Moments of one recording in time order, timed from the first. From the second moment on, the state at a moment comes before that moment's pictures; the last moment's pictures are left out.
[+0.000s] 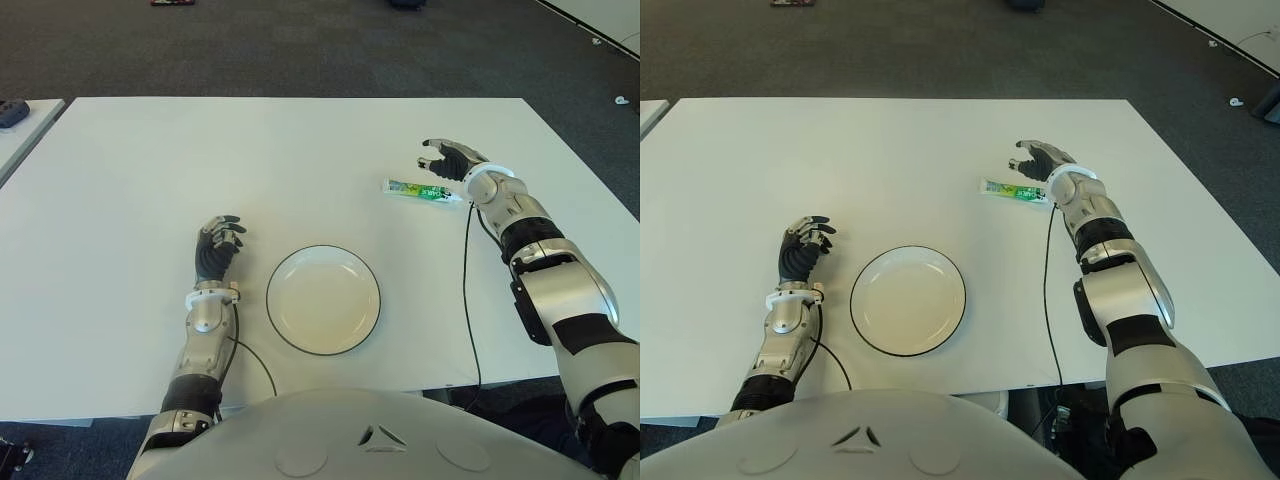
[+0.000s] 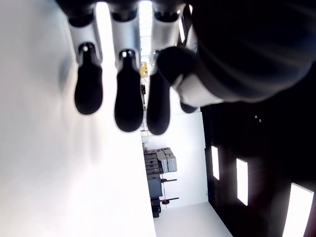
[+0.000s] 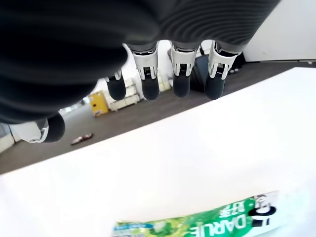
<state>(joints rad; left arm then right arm) 0.11 0.02 0.07 0.42 0.10 -0.41 0.20 -0.84 -0.51 0.39 1.14 -0.65 -0.20 0.04</state>
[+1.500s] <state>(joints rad) 0.15 0.03 0.08 0.37 0.09 -0.38 0.21 -0.84 -0.43 0.64 1.36 -0.78 -0.20 -0.02</state>
